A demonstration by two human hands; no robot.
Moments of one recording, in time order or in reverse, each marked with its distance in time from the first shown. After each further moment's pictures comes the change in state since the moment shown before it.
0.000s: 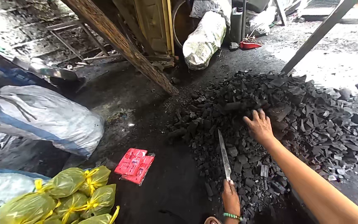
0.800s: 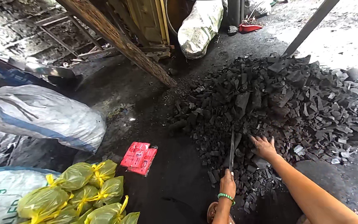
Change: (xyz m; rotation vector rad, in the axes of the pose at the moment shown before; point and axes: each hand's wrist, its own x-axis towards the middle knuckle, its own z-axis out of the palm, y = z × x) left_hand 0.023 -0.009 -0.020 0.465 -0.329 -0.072; right_hand -0.095 0.013 0.090 0.212 -0.534 0.297
